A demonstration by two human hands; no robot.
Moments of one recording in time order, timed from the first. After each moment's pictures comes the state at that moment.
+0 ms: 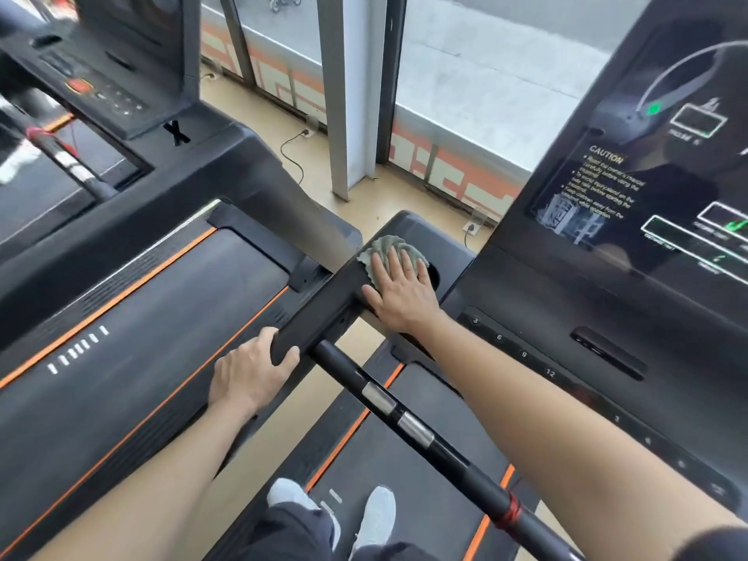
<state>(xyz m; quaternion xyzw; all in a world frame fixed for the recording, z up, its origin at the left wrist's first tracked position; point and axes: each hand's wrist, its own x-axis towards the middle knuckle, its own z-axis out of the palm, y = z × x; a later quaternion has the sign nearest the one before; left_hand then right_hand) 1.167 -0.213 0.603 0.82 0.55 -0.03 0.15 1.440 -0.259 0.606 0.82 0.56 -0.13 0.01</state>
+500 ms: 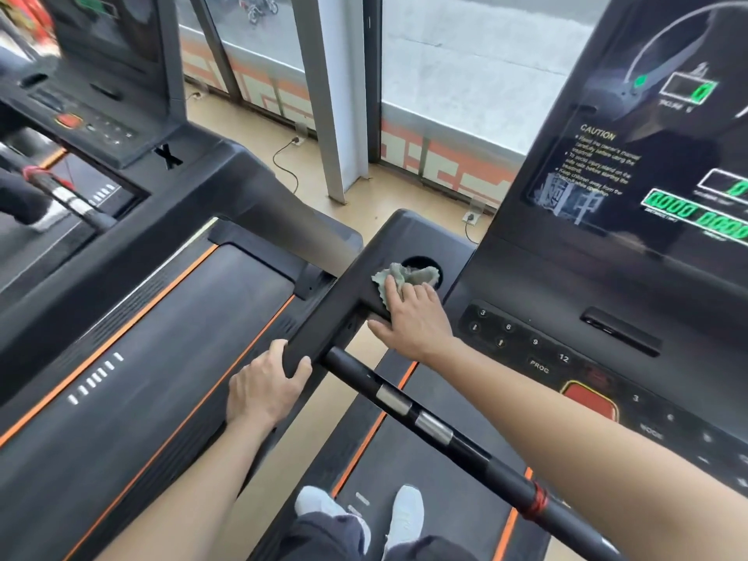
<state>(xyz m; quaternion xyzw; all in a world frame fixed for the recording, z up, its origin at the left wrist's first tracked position) 1.168 -0.213 0.605 0.82 0.55 -0.04 0.15 1.418 -0.292 0.603 0.83 0.56 -0.08 0.02</state>
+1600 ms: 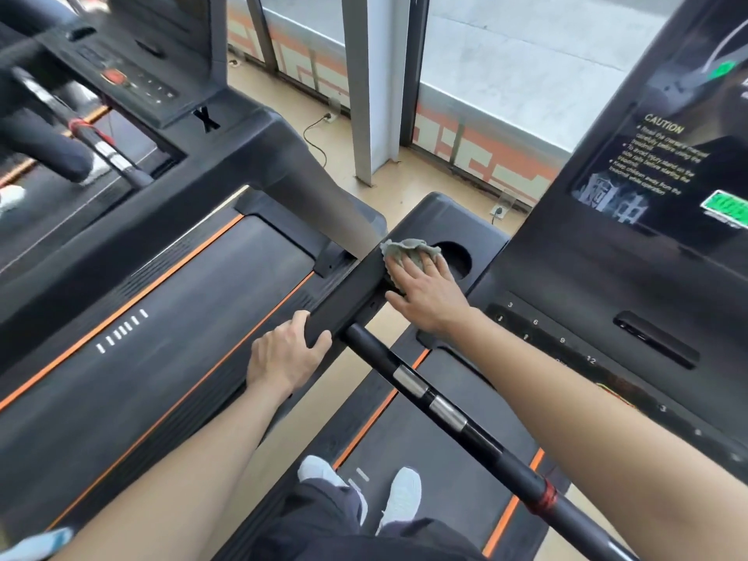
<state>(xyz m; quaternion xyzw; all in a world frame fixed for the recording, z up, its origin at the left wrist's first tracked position) 1.166 -0.214 0.606 0.83 0.54 -0.04 0.15 1.425 -0.272 0.605 0.77 0.63 -0.13 -0.01</state>
